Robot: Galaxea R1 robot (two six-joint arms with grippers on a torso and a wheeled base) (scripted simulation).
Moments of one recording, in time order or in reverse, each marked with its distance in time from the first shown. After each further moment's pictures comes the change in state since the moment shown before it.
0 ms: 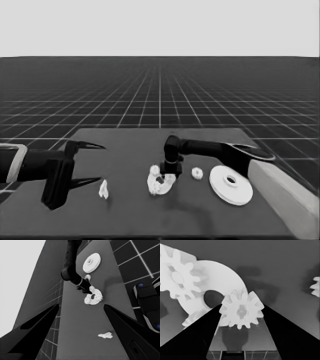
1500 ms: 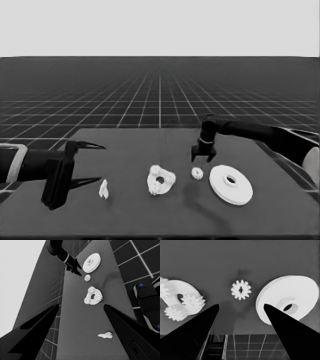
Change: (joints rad) left arm 0.000 0.000 0.000 0.000 0.000 0.000; right arm 0.186 -0.358 0.121 0.193 -0.020 -0.250
